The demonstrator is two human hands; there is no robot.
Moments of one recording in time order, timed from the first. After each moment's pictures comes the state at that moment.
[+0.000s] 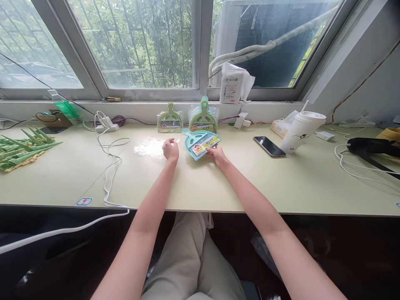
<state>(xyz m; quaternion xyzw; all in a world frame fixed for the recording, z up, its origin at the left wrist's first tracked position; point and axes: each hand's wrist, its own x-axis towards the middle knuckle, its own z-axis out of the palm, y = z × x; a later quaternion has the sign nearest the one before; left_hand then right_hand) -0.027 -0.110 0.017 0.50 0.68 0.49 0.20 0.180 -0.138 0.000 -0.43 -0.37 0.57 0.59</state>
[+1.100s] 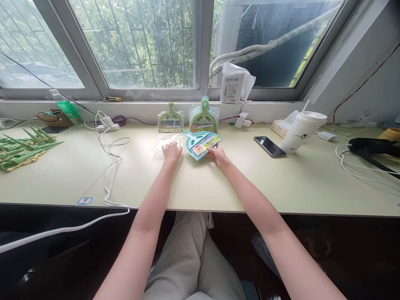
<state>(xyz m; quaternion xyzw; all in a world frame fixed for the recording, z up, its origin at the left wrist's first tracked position) -0.036 -0.108 0.009 0.66 0.71 0.25 0.03 0.181 -0.142 0.004 -0.44 -0.37 0.57 0.59</state>
